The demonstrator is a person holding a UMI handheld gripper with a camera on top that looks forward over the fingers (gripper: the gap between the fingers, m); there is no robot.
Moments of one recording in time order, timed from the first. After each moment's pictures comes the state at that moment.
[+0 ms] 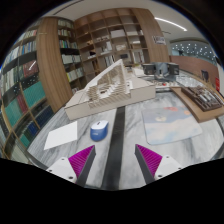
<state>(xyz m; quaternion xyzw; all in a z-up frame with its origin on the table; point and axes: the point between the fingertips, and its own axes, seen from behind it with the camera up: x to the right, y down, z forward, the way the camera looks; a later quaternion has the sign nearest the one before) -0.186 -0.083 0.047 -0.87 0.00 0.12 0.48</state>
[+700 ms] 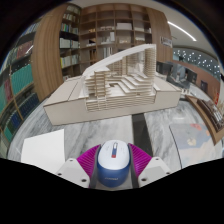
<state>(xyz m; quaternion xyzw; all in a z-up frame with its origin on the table) -0.264 0.091 -0.018 -0.89 -0.02 0.02 0.46</state>
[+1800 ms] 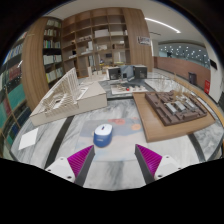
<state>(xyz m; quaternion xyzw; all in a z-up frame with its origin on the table) 0.058 -0.044 0.061 -0.88 0.04 0.03 0.48</state>
